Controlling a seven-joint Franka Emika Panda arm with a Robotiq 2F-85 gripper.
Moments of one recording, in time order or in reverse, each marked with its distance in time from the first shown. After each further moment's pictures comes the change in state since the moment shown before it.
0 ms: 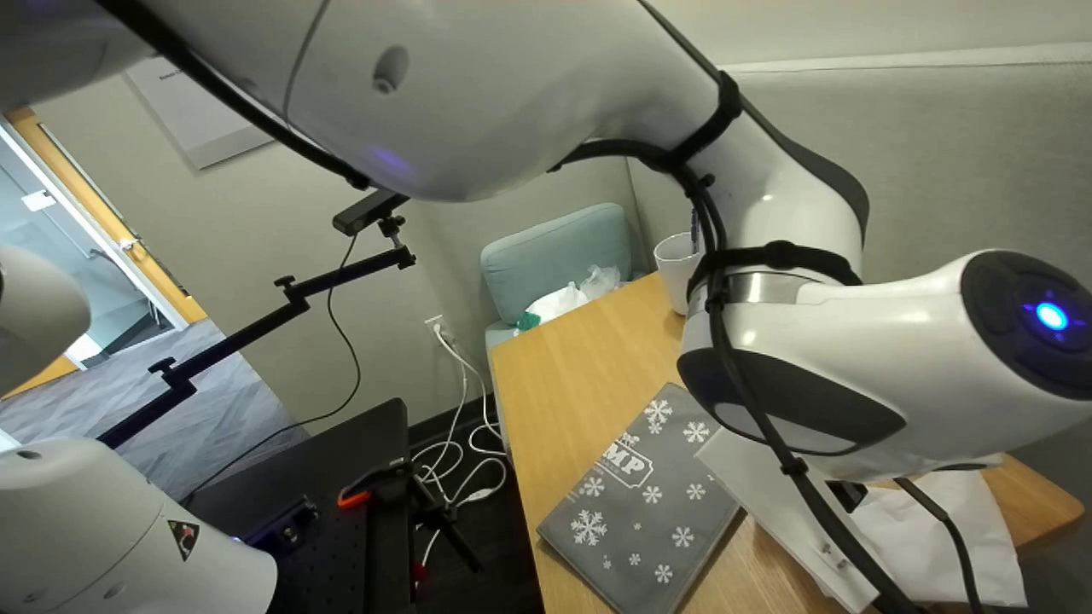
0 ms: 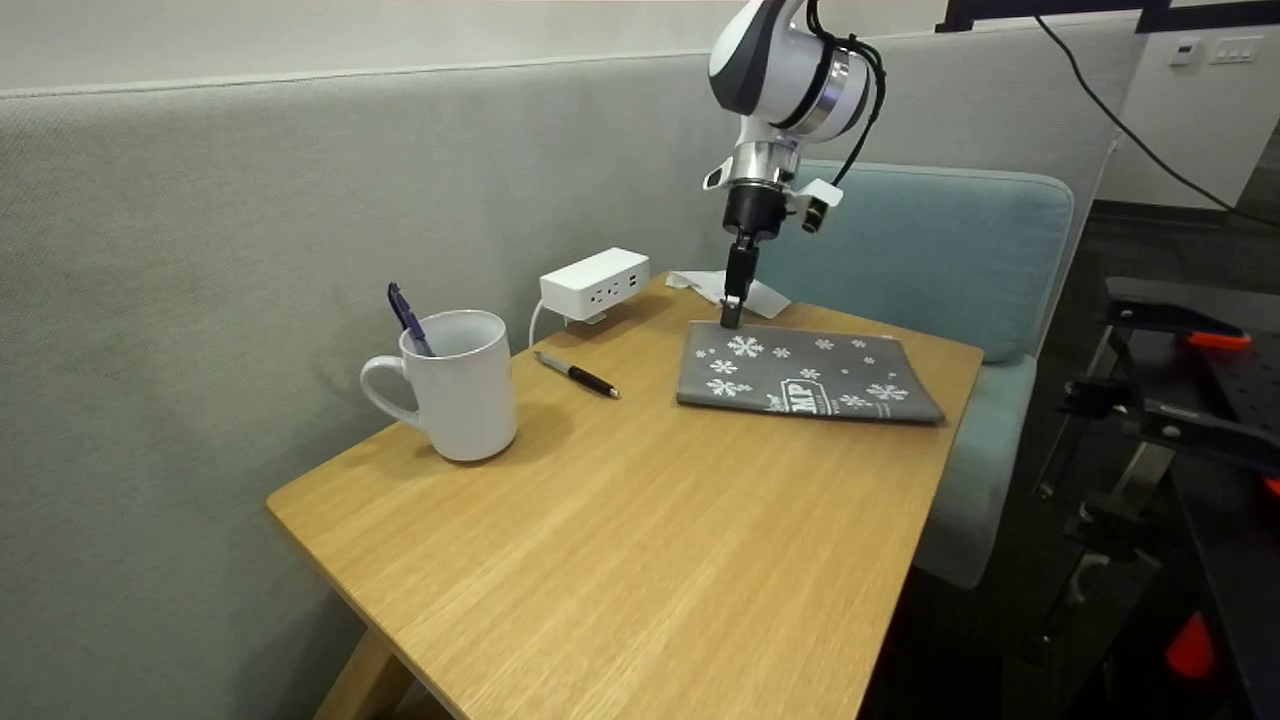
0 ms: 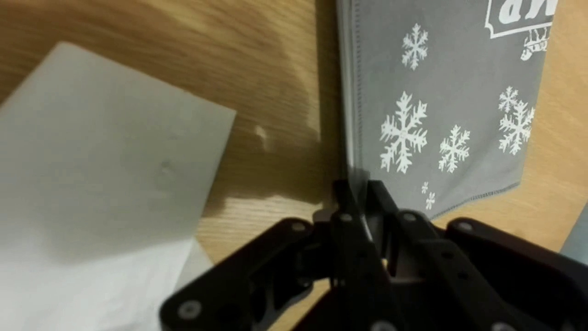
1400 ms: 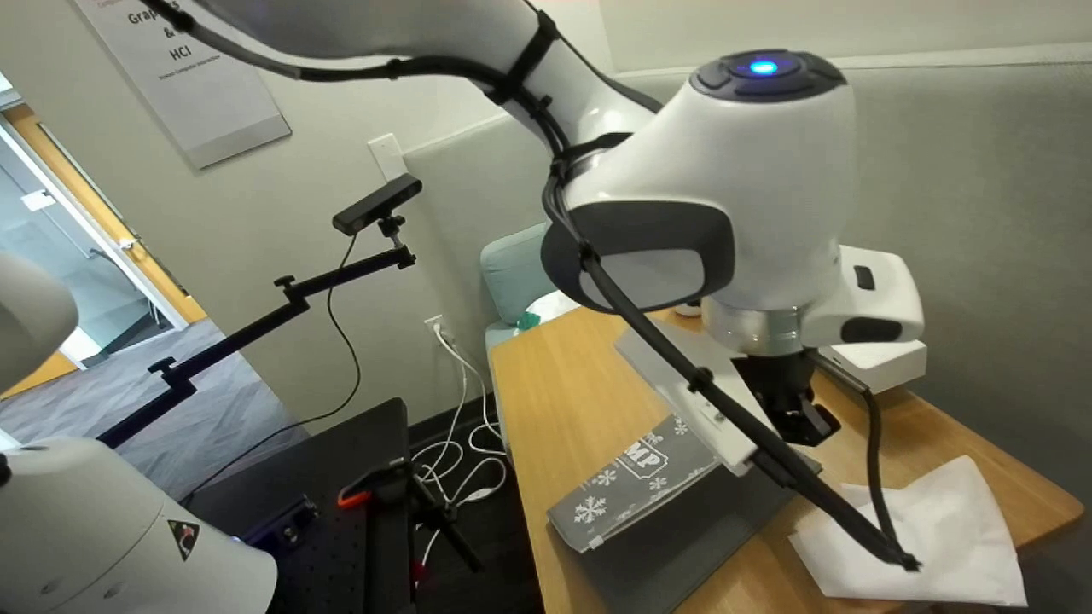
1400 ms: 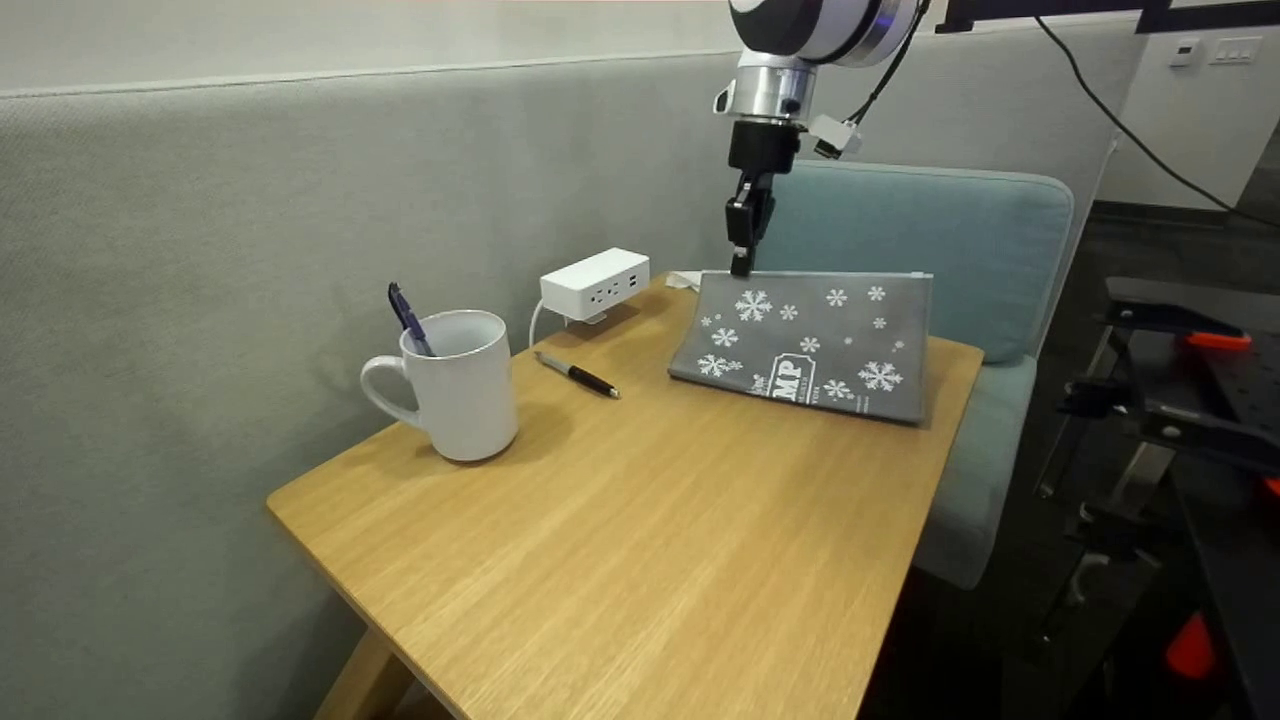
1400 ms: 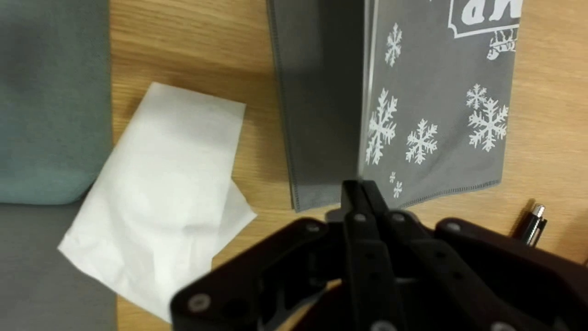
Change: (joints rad) arm 0.217 -0.320 -0.126 -0.337 -0.193 0.331 0.467
